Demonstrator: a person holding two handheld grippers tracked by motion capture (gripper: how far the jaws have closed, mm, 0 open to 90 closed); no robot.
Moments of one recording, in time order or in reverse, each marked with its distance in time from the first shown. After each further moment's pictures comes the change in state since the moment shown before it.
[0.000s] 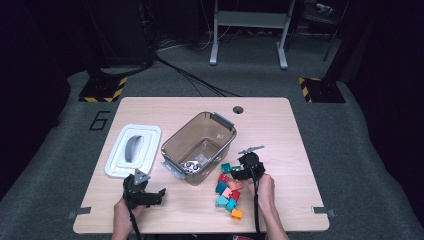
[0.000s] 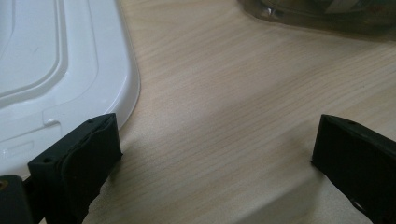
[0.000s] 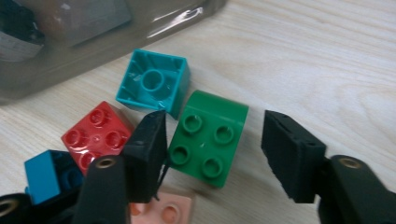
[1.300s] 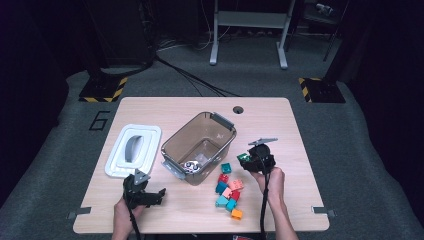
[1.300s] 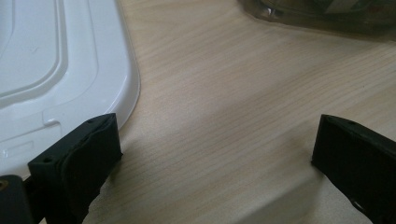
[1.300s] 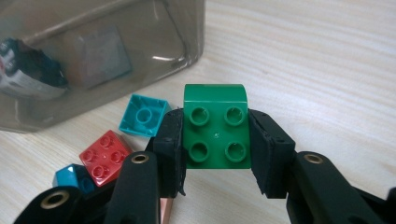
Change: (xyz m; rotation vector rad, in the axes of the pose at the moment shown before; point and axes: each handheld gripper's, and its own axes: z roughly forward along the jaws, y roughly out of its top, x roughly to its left) left arm 0.000 0.000 0.000 -0.003 0.002 0.001; right arm -0.016 0.018 -0.044 -0.120 -0.009 -0.012
